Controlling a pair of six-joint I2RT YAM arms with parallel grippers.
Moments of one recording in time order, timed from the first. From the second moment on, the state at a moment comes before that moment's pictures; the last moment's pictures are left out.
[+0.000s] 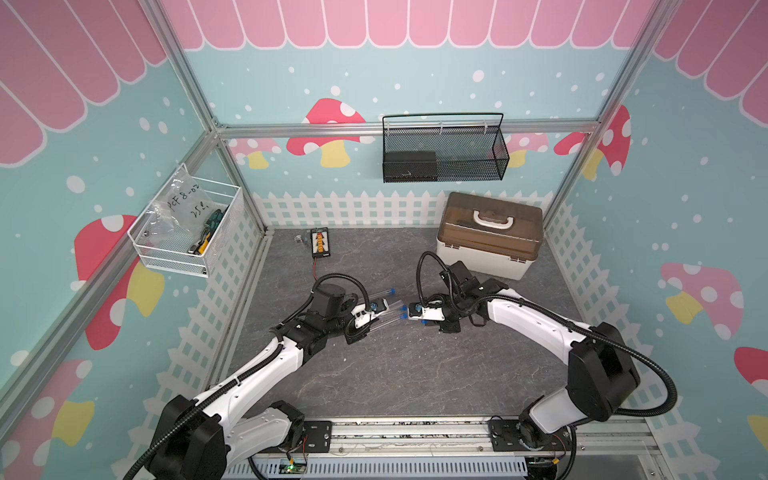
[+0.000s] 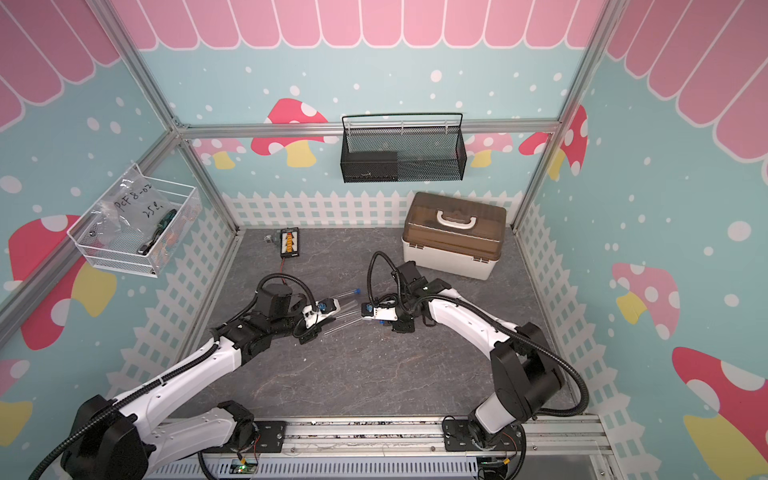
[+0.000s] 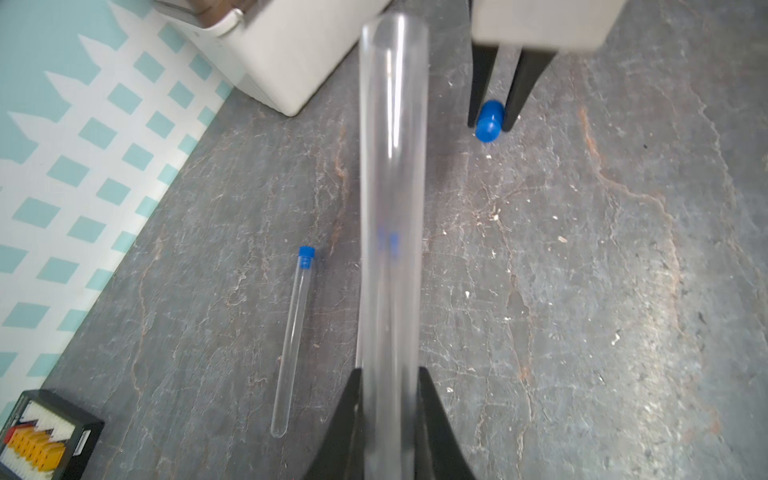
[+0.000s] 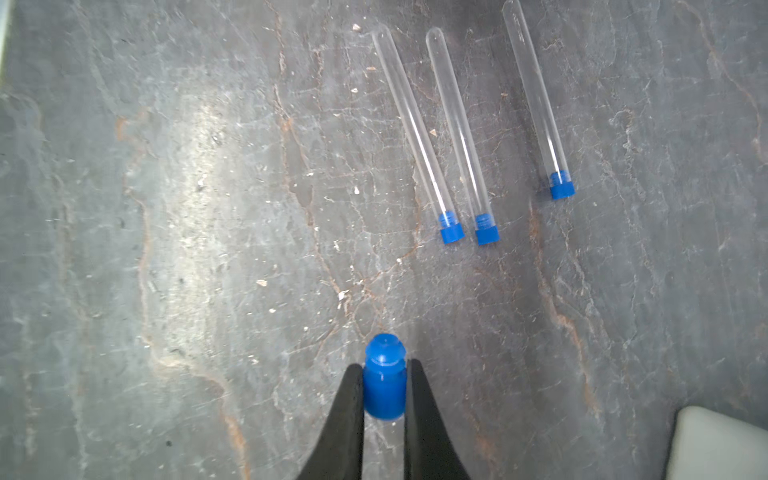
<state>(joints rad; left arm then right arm) -0.50 1.13 0.67 -0.24 0.34 0.70 0.59 1.50 1.07 -0.68 -0.36 -0.99</state>
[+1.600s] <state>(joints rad) -0.71 1.11 0.51 -0.04 0.05 0.97 0.73 1.50 1.21 -0.86 -0.38 -0.68</state>
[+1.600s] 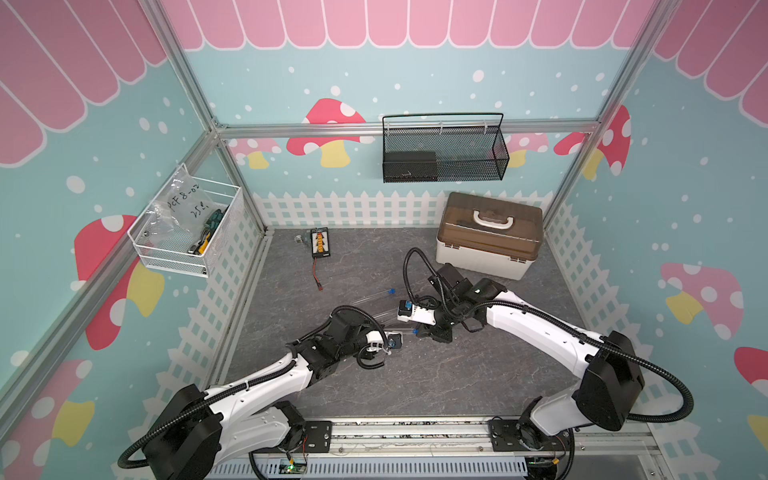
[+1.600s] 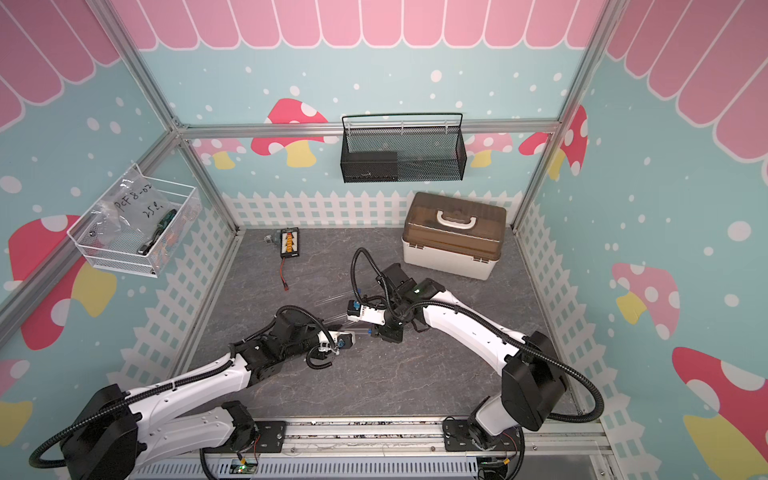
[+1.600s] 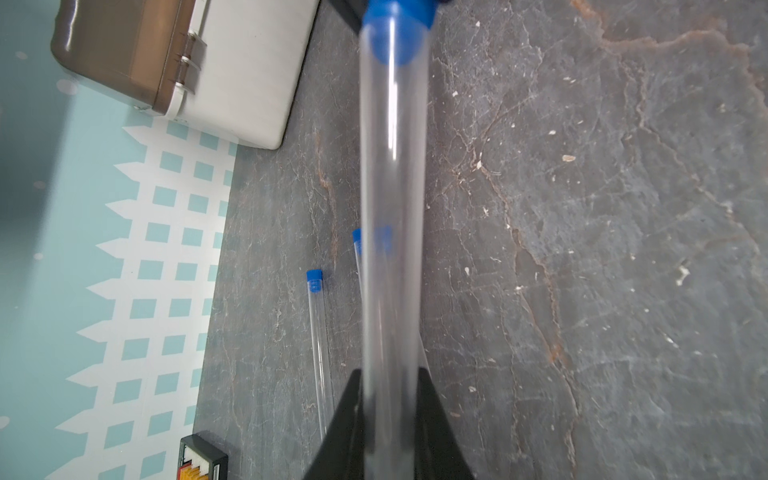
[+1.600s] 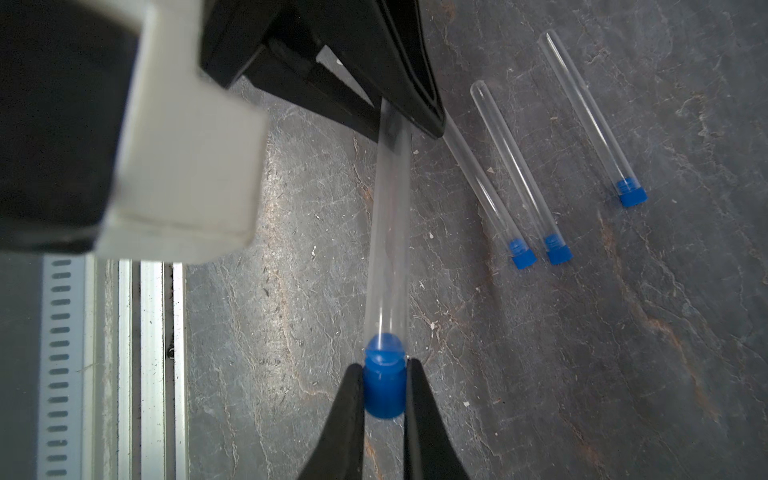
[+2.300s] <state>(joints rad) -0.81 1.05 0.44 0.03 -0.14 1.12 0.74 1.66 1.40 -1.04 -0.40 -0.63</state>
